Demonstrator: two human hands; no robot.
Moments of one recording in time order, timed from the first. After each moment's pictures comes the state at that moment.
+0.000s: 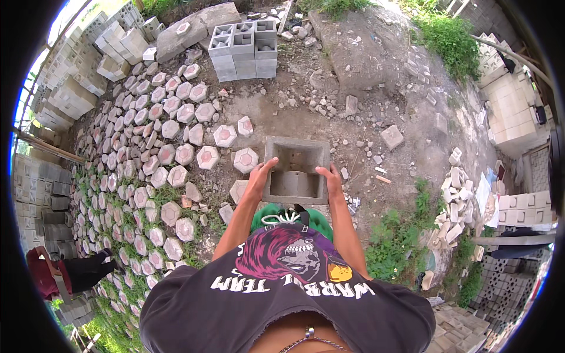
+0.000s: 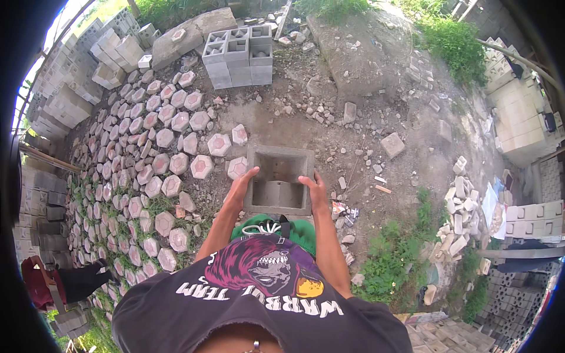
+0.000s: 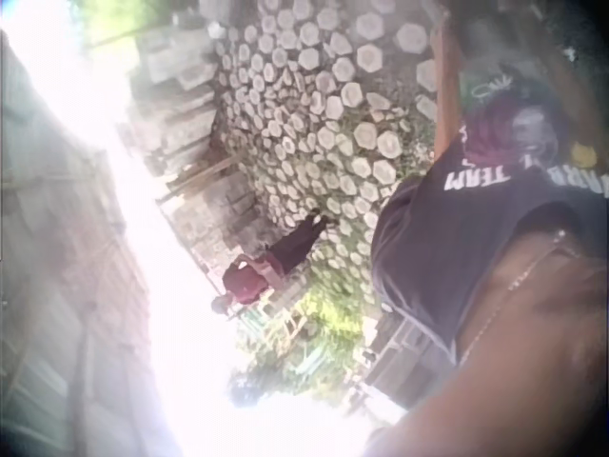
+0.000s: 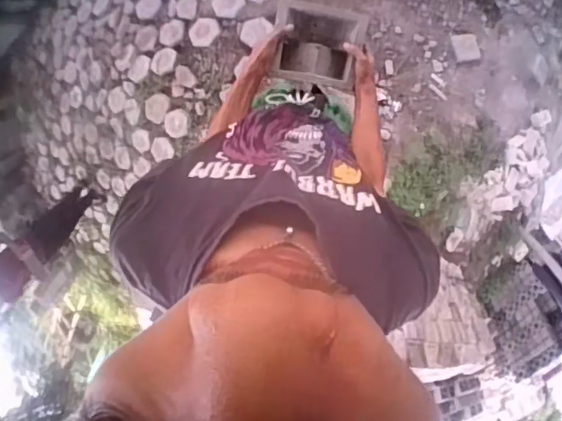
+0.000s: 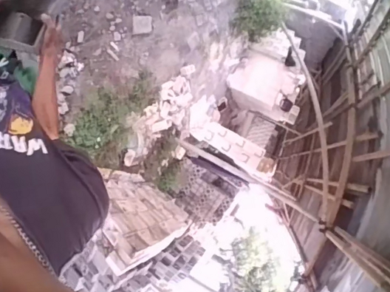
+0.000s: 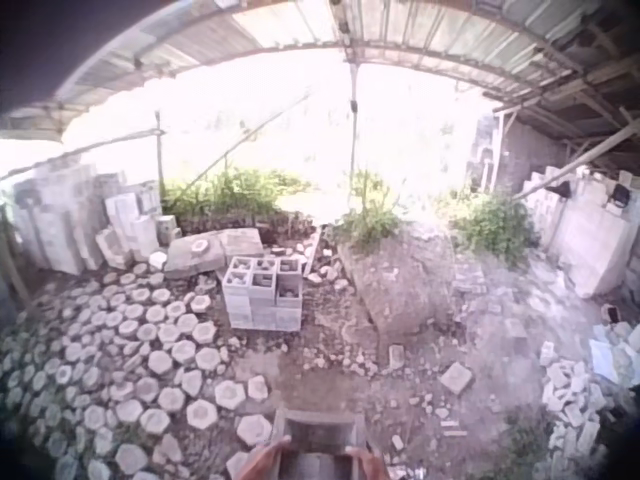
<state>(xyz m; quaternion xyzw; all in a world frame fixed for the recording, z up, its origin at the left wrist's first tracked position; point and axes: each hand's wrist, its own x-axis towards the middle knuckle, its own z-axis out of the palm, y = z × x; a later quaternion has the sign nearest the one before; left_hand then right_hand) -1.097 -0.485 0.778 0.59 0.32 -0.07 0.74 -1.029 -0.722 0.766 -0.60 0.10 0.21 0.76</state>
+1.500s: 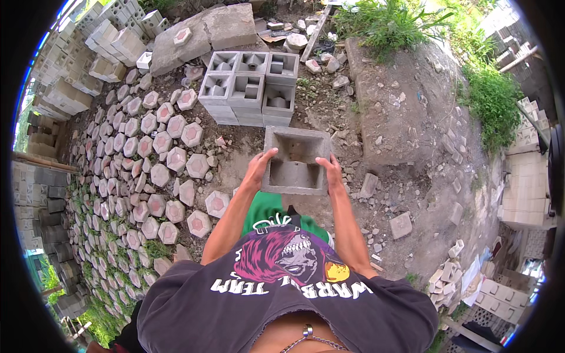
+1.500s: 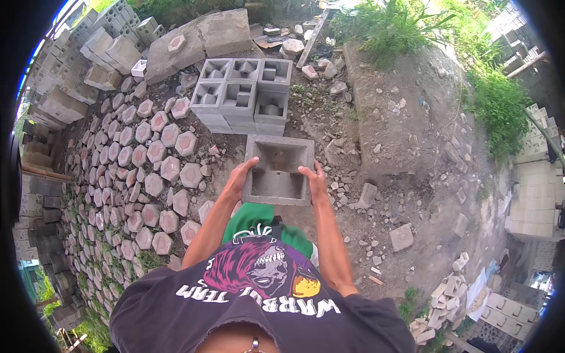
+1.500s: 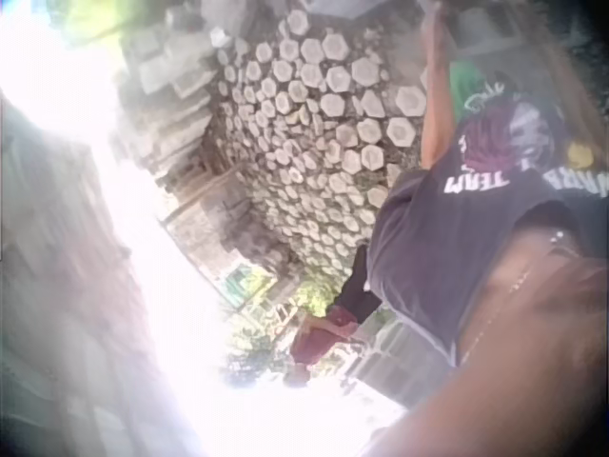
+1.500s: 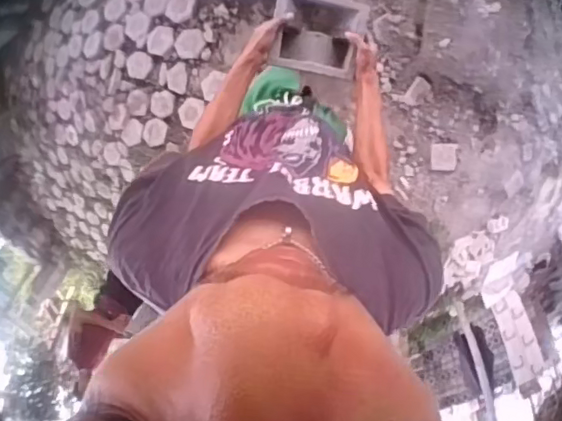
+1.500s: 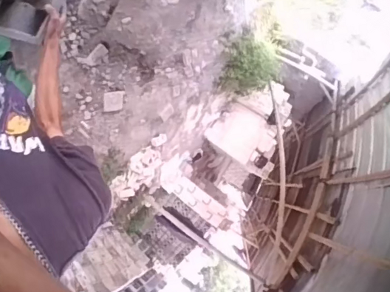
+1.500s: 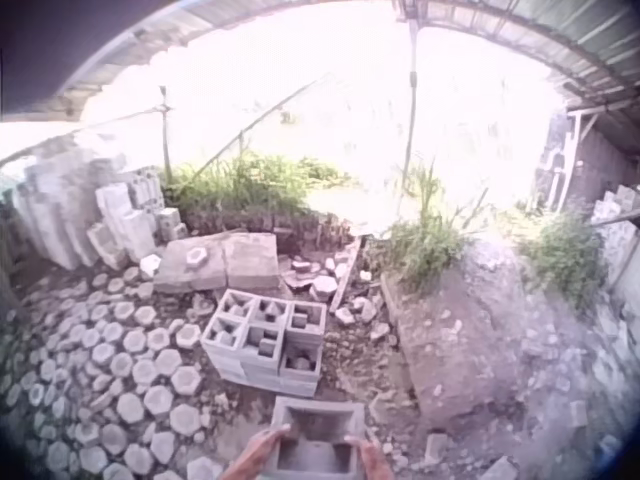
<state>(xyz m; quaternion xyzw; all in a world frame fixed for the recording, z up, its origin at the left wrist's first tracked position) -0.402 -0.203 0.706 0.46 0.34 -0.04 0.82 -0.295 -0.424 0.717 -0.62 0.06 0.30 0.72</state>
